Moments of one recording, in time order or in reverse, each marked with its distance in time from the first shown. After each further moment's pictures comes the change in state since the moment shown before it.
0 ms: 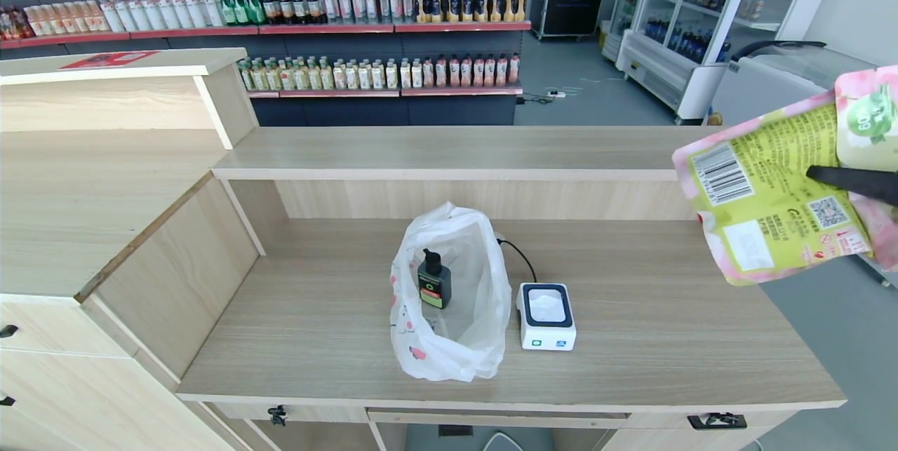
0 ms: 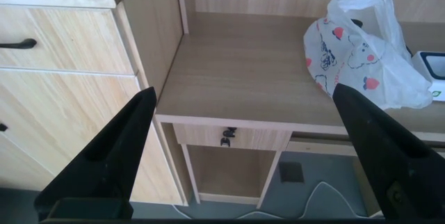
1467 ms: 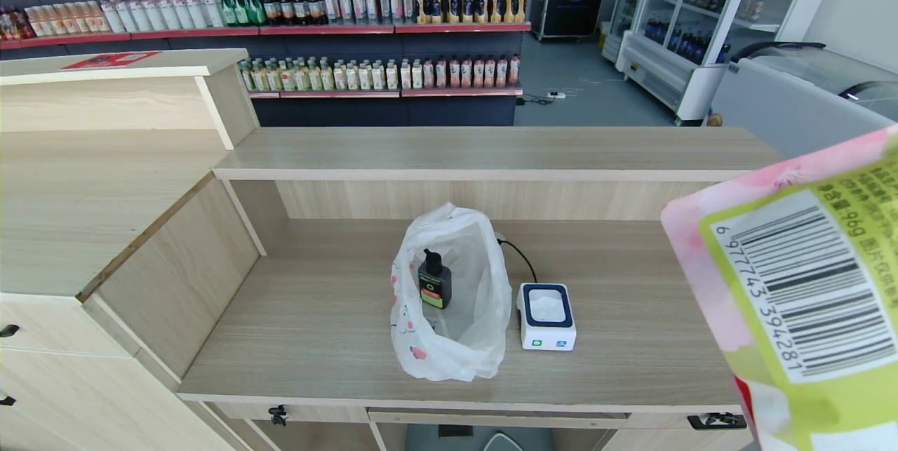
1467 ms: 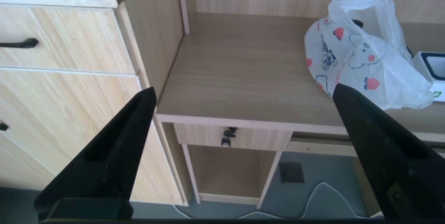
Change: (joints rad) left arm 0.000 0.000 0.000 0.000 0.000 0.000; right arm 0.459 -0.577 0.254 -0.002 -0.227 0.227
